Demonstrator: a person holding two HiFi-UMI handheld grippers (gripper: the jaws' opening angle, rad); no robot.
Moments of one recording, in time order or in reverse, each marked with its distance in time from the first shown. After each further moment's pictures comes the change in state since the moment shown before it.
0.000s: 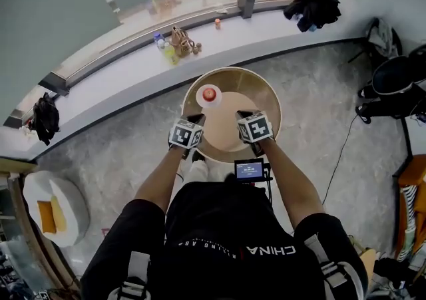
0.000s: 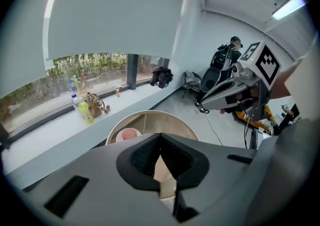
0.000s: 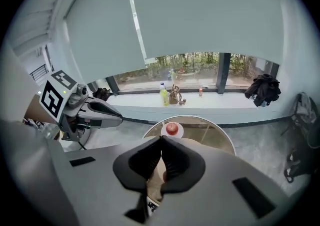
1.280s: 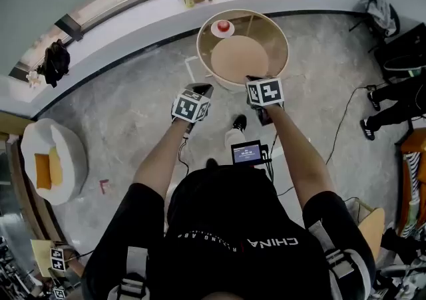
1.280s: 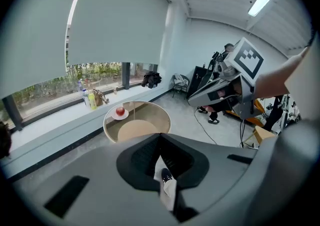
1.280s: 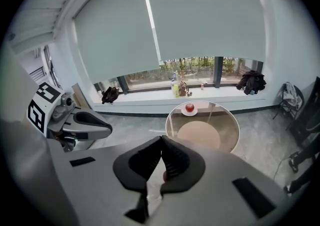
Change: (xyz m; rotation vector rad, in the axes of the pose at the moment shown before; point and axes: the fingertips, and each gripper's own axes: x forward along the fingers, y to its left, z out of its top) left arm -0.256 -0.206 -0.255 0.061 -0.075 -0.014; right arm -0.180 0.251 -0.232 0.049 -0.052 -0.050
